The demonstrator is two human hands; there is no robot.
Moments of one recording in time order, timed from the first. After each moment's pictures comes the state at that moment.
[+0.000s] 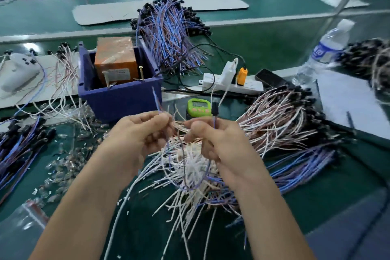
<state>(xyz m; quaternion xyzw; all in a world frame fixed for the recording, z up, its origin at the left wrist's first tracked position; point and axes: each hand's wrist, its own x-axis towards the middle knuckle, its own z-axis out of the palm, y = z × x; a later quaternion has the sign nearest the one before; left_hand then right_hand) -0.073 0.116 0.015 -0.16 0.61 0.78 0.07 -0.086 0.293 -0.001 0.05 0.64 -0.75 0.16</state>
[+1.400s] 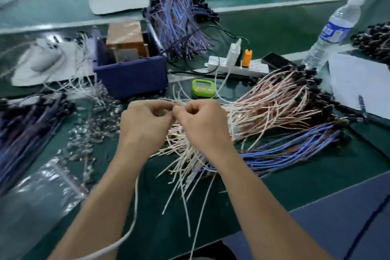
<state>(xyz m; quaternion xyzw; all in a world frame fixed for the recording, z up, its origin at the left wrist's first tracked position) -0.046 0.145 -0.014 -0.16 0.87 0.46 -0.09 -0.070 0.277 -0.023 -0.06 0.85 -0.52 -0.02</state>
